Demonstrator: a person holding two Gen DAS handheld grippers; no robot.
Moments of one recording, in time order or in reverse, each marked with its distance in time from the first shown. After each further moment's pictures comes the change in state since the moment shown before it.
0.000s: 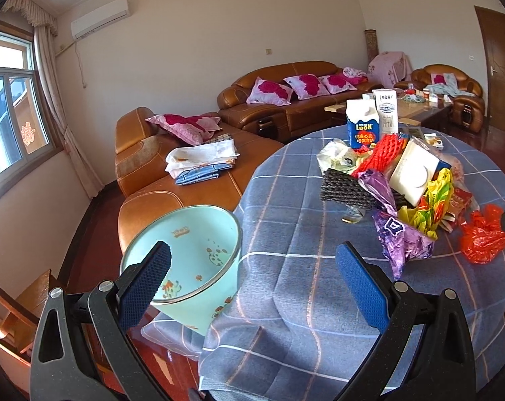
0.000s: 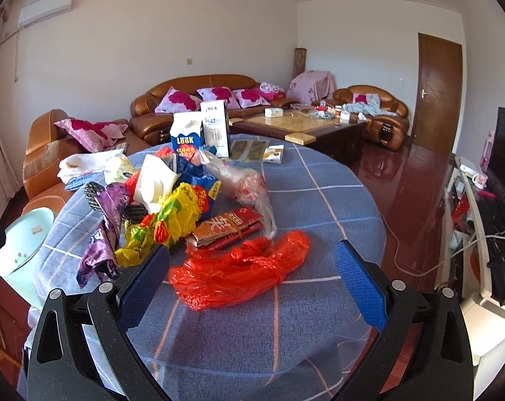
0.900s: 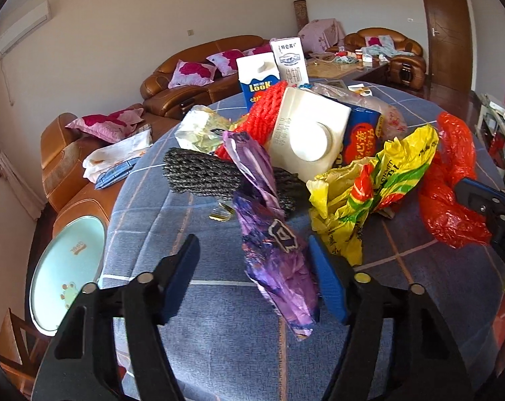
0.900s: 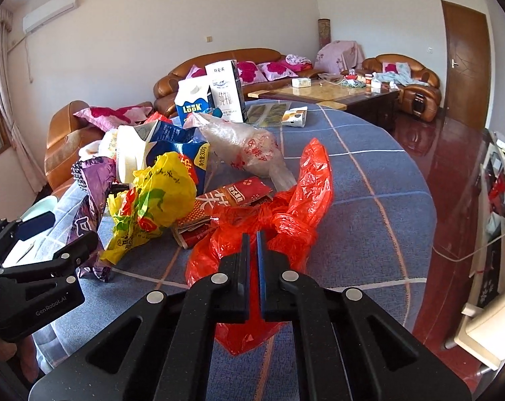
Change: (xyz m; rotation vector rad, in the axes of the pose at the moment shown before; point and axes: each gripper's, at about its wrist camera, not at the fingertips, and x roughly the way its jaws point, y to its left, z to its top) left arm 0.064 -0.117 -0.001 0.165 0.112 -0.282; right arm 0.065 -0.025 -0.009 0.035 0.108 0.177
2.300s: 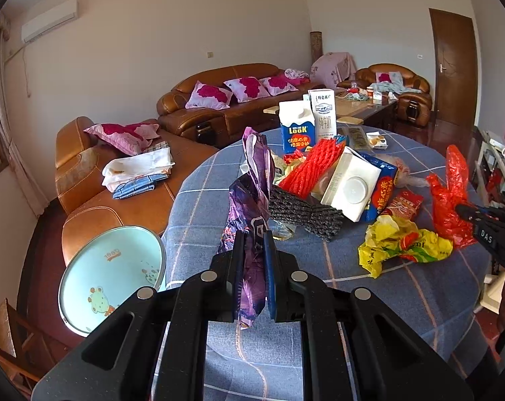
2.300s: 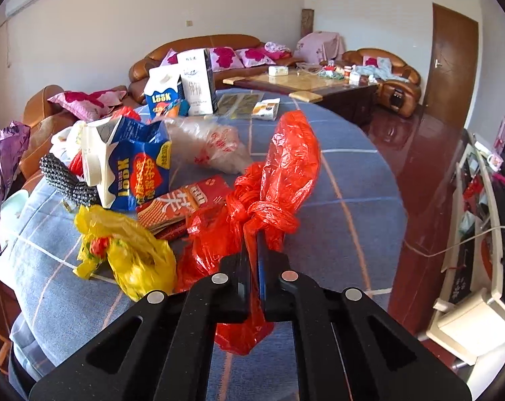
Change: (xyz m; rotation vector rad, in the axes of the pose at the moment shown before) left arm -0.067 0.071 -0.001 -0.092 -0.138 0.030; right arm 0.001 -0.008 0.017 -0.035 0.048 -0.156
